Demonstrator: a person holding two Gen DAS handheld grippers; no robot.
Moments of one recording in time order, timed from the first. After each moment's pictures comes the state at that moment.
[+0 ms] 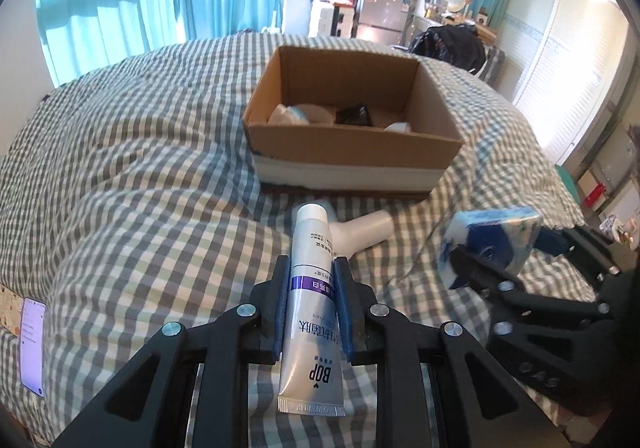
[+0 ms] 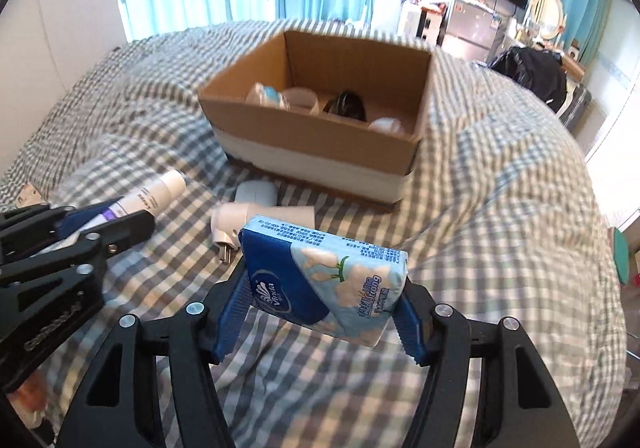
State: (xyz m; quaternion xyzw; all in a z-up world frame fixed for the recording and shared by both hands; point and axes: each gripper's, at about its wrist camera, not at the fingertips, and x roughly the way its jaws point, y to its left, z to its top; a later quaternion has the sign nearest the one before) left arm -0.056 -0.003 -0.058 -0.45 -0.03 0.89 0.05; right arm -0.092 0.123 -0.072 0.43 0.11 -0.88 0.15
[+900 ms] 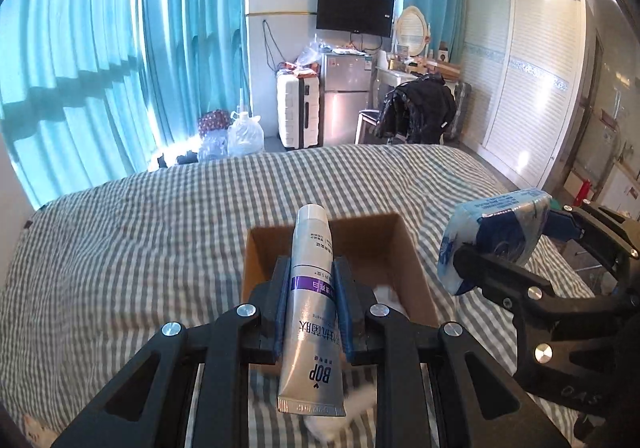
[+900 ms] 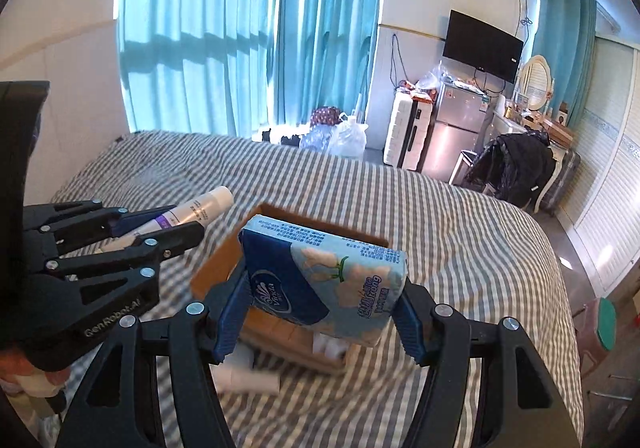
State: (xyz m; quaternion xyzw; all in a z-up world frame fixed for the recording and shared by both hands) left arm -0.199 0.007 0.060 -0.35 0.02 0.93 0.10; right arm -0.200 0.112 0.070 0.31 0.10 -0.93 0.17
